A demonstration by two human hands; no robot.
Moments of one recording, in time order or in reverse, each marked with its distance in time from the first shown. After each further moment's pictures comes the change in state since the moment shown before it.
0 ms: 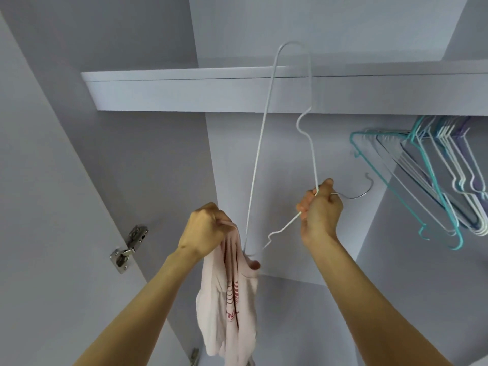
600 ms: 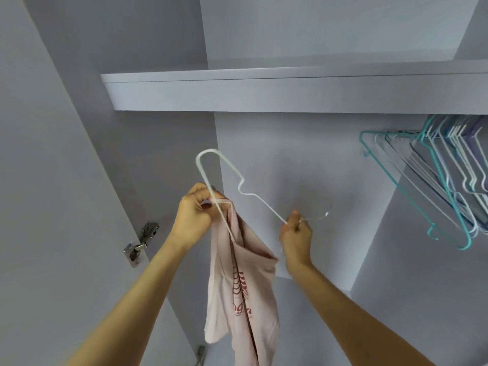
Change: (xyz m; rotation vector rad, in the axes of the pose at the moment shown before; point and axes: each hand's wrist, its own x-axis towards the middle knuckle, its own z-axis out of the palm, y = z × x) left_hand -0.008 0.006 -0.040 -0.544 0.150 0.012; right_hand -0.024 0.078 -0.017 -0.410 -0.105 -0.084
